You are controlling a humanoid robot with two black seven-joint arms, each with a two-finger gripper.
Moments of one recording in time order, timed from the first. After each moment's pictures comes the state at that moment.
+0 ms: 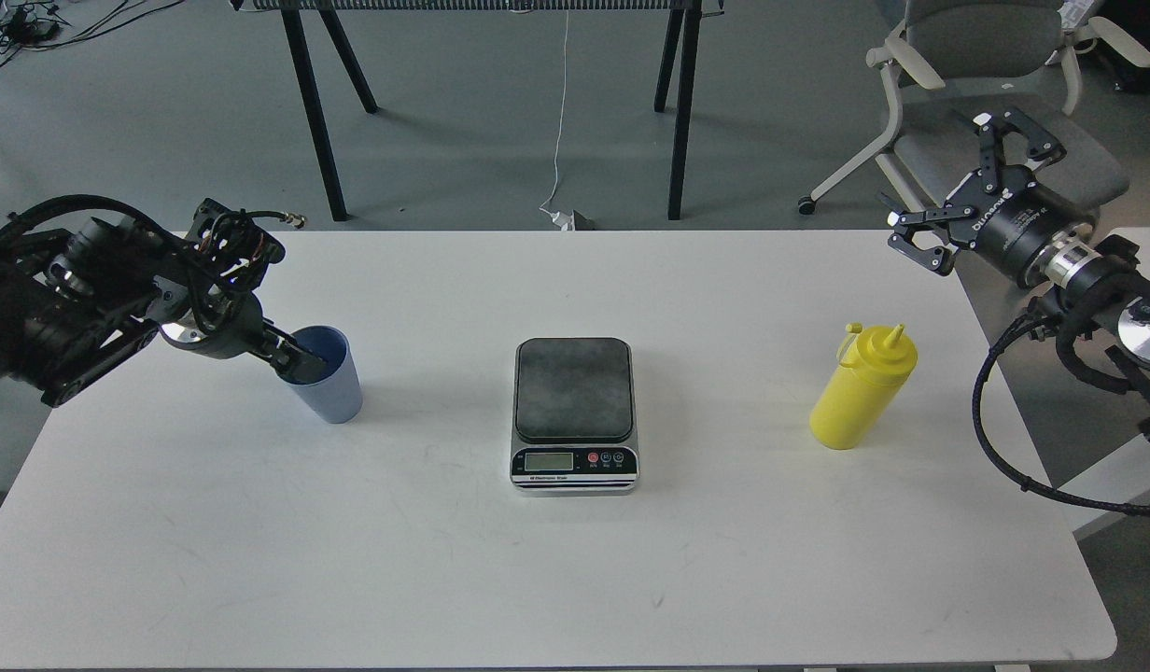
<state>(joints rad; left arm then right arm) -1.14 0.48 0.15 -0.61 1.86 -0.49 -0.49 0.73 -0.56 0.82 0.75 0.22 0.49 -0.15</state>
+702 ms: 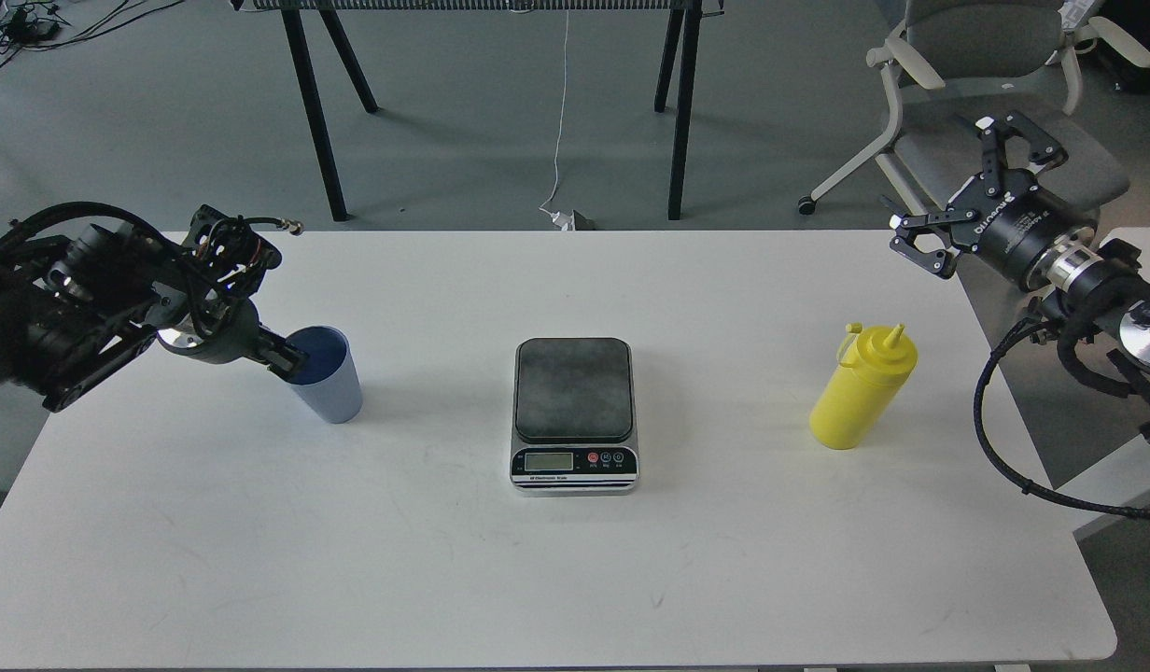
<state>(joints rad) -1.13 0.47 0.15 -0.59 1.86 -0.49 -0.49 0.72 -0.56 0.83 0.75 0.22 0.49 -0.15</state>
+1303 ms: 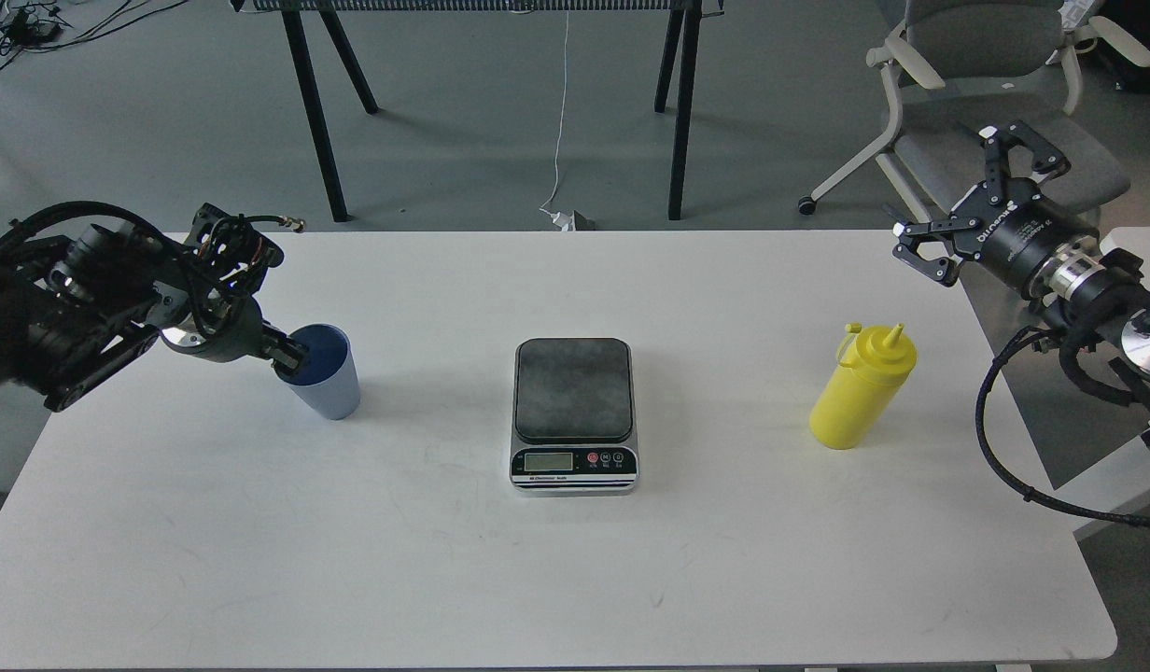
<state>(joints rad) -1.13 0.47 0.15 -0.59 1.86 -0.49 -0.49 0.70 -0.56 0.84 0.75 0.22 0.49 -0.15</state>
